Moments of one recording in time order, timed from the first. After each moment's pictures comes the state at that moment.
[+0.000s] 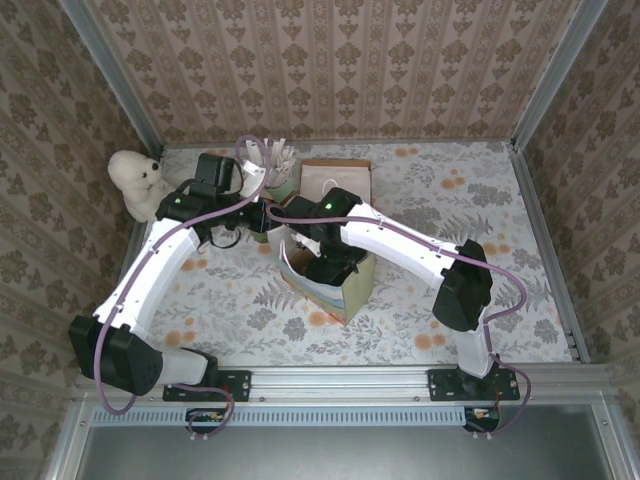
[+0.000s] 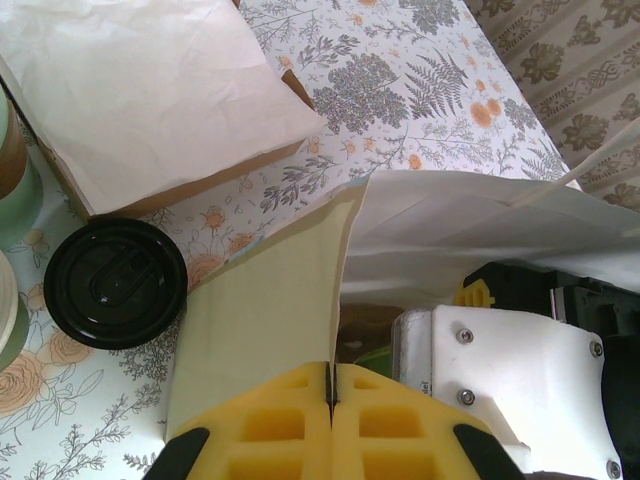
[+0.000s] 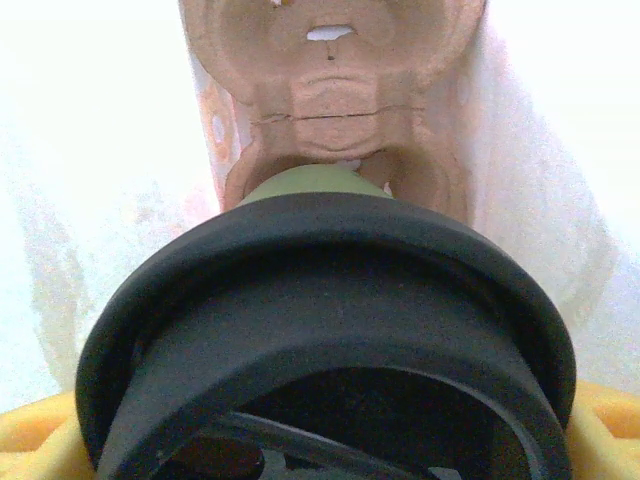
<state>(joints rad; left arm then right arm) -0.38 1.32 1.30 -0.82 0.60 -0.08 0.91 1.98 1.92 -1.50 0.04 0.14</state>
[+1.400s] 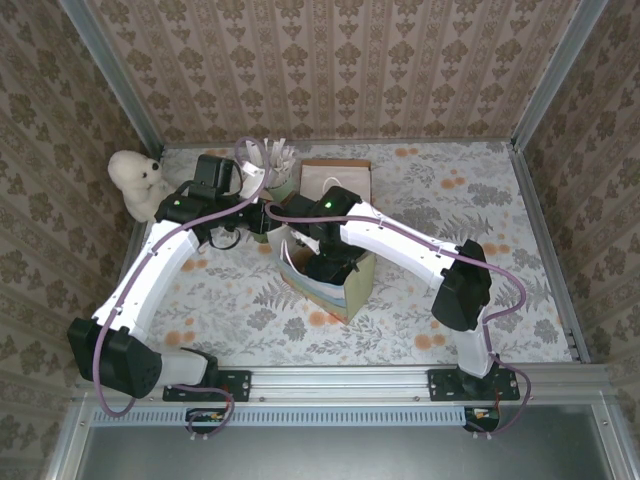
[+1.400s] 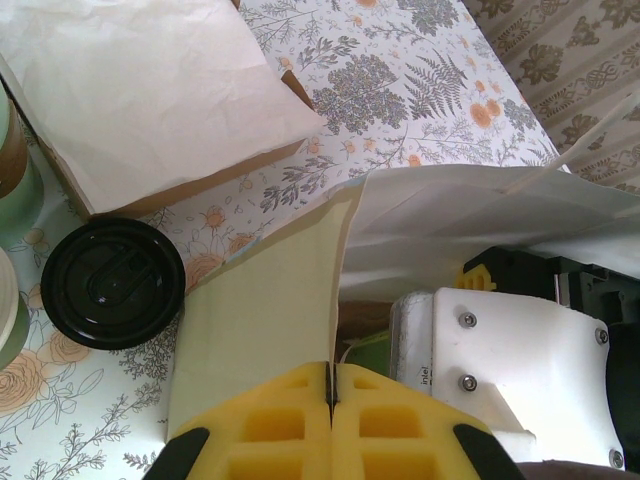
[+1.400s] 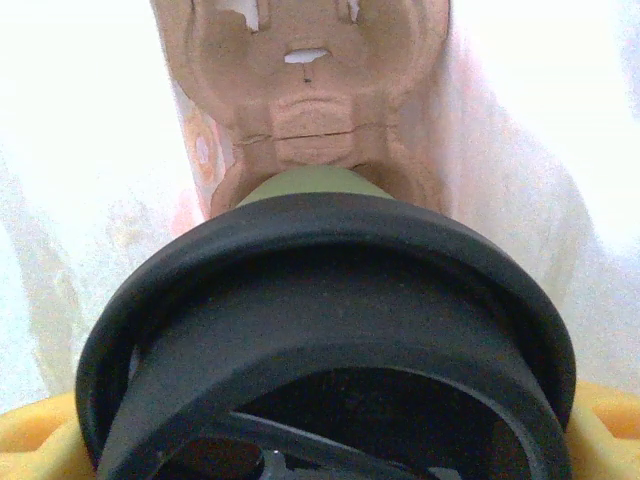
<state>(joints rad) -0.38 1.31 1.29 -0.81 0.60 -0.08 0.91 1.98 1.95 -1.50 0.08 0.14</state>
